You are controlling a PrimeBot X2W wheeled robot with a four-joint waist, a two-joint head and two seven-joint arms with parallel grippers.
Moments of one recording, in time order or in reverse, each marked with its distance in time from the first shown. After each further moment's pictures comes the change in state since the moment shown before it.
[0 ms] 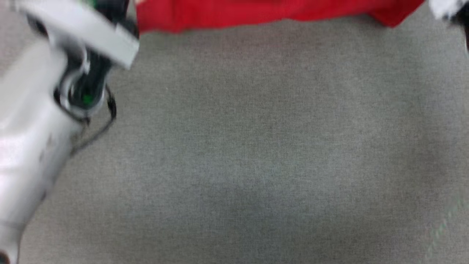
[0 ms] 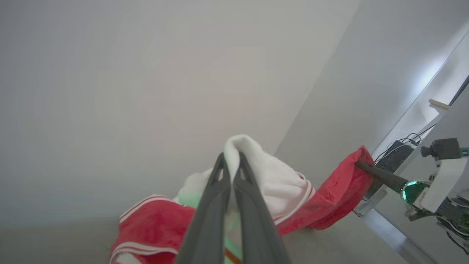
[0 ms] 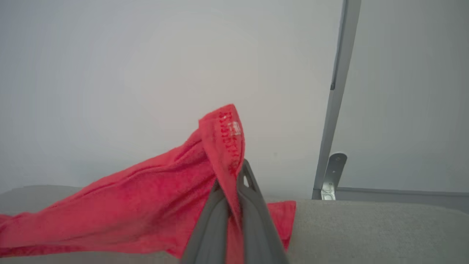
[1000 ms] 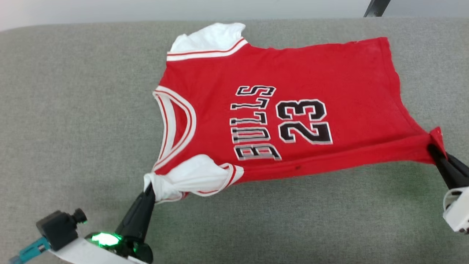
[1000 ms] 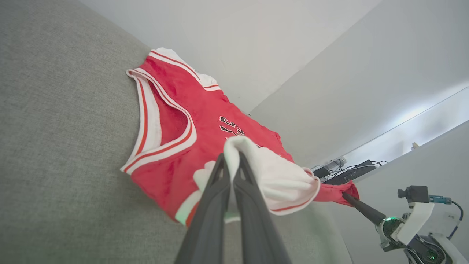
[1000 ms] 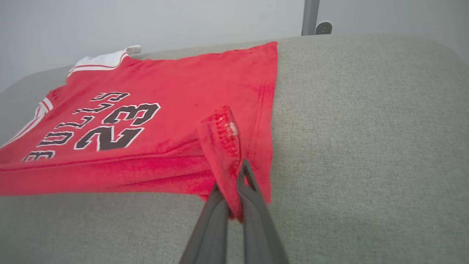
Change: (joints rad) left arm 1.183 -0.026 0.423 -0.622 0.078 0.039 -0.008; right arm 1.101 -0.139 -0.262 -0.903 0.069 0.000 0.328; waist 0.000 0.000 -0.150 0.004
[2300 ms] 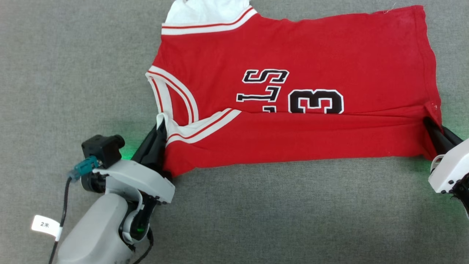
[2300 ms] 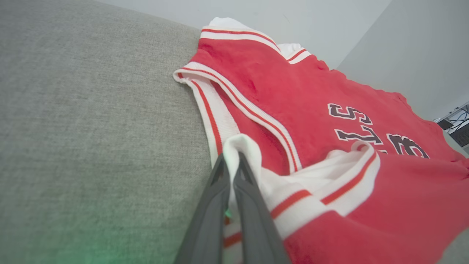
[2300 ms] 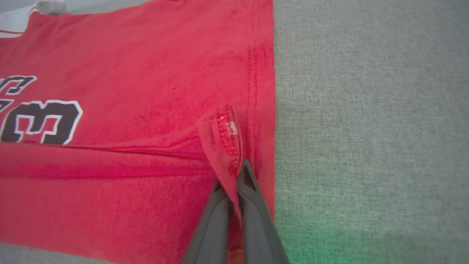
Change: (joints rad) left arm -0.474 -0.156 -0.119 0.555 0.343 0.109 -0.003; right arm -0.202 0.097 -0.015 0.209 -0.175 0.000 -0.009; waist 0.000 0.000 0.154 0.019
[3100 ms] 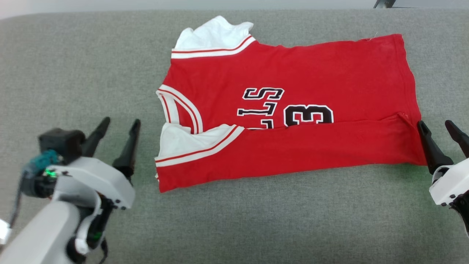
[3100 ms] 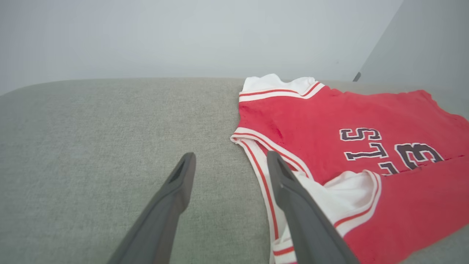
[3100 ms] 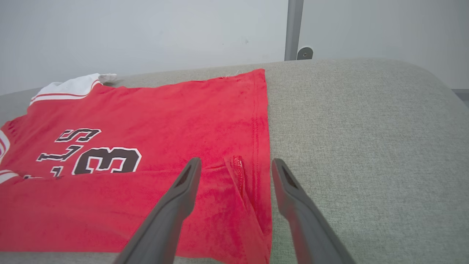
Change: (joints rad) left arm 0.095 0.239 0.036 -0.329 0.042 0.185 0.226; right arm 0.084 0.032 -0.031 -0.076 -0.017 0.000 -0.109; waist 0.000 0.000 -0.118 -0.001
